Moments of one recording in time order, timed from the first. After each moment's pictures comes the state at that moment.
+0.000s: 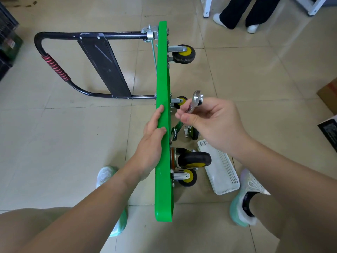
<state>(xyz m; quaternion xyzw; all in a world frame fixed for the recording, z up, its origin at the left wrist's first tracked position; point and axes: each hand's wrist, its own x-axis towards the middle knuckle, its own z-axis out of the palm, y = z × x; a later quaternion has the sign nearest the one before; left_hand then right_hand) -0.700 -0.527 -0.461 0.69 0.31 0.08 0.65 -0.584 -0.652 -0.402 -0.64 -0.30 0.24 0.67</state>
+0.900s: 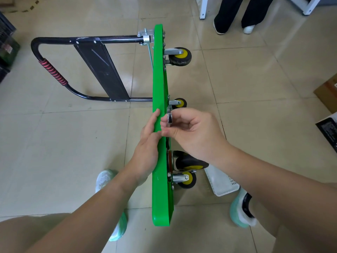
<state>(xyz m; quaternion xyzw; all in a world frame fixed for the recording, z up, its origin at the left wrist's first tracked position) -0.702 -0.526 -0.465 0.69 0.30 0.08 0.65 -0.598 -0.638 -0.422 -0.63 -0.37 0.23 0.64</state>
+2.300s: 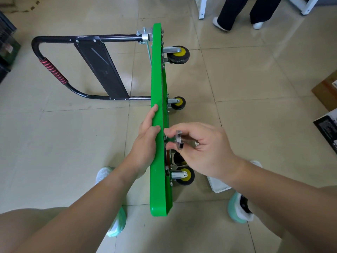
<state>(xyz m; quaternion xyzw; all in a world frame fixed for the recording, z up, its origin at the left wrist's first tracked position) -0.703 -0.526 -0.466 0.69 0.29 0.08 0.66 -0.620 -0.678 -0.430 -0.65 -0.48 0.02 0.59</state>
